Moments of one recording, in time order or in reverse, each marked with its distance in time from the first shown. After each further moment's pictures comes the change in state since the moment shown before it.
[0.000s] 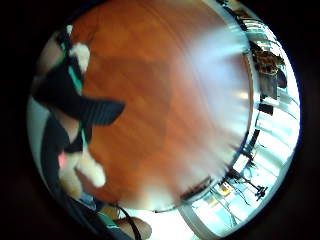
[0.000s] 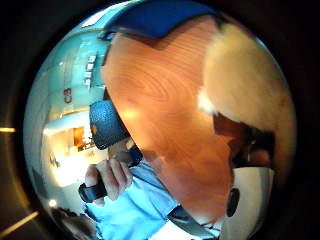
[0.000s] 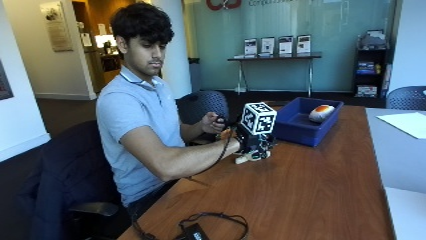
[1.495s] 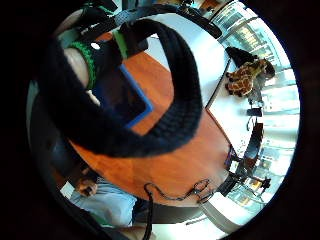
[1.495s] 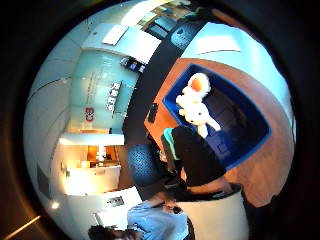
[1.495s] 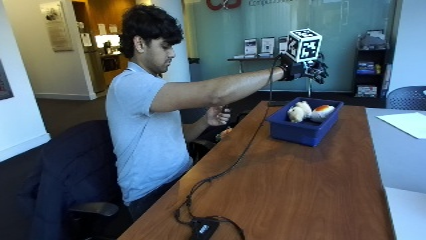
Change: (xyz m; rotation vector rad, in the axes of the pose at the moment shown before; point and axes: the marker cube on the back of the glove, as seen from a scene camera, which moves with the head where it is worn) arm -0.056 -0.174 -0.263 0.250 -0.121 0.143
